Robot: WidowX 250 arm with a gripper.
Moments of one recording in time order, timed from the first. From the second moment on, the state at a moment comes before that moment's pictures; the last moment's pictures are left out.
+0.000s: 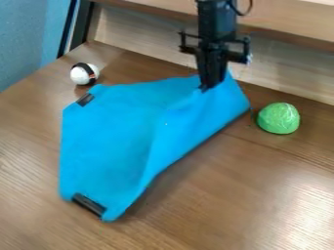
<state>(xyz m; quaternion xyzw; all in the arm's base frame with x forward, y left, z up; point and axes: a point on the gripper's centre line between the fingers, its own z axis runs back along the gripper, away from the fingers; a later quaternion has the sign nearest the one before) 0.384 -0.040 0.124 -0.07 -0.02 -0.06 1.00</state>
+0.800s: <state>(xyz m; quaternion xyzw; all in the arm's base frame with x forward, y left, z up) 0.369 0.036 0.129 -0.08 -0.04 0.02 1.00</state>
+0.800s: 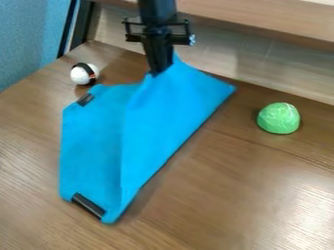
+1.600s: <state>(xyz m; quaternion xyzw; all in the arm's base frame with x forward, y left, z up) 0.370 0.095 0.085 -0.03 0.01 -0.02 1.00</state>
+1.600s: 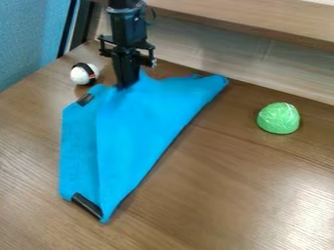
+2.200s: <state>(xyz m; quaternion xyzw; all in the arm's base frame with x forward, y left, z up) 0.371 0.116 0.059 -0.02 0.04 -0.06 1.00</state>
